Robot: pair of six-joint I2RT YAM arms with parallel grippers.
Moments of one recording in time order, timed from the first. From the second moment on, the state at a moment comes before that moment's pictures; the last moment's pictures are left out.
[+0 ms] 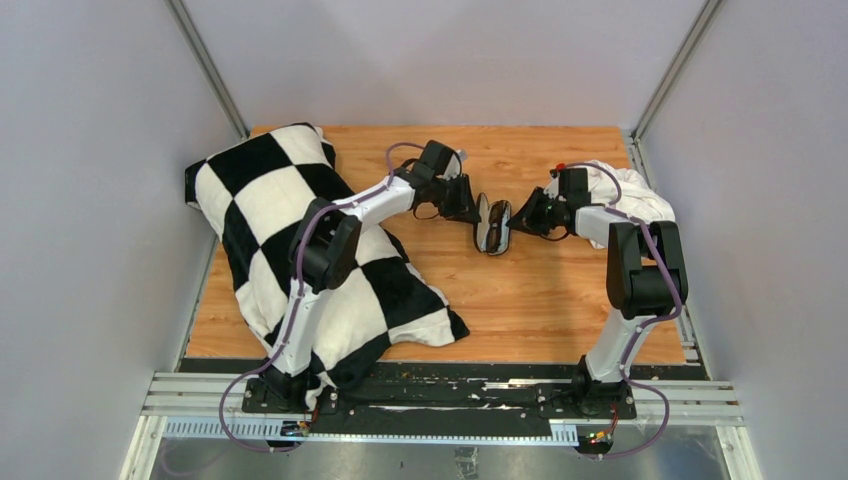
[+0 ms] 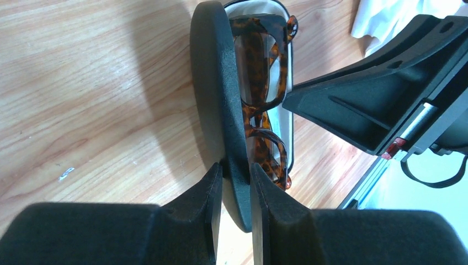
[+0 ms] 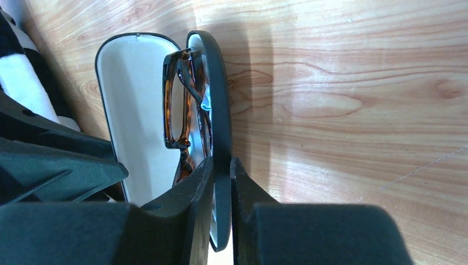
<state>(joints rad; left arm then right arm) -0.60 2.26 1.80 -0.33 0.47 -0.66 0.06 1.81 1.04 -0.06 -0.50 0.56</state>
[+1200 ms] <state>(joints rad) -0.72 2.37 1.96 -0.35 0.56 -0.66 0.08 1.82 1.00 -0.05 -0.52 0.59</state>
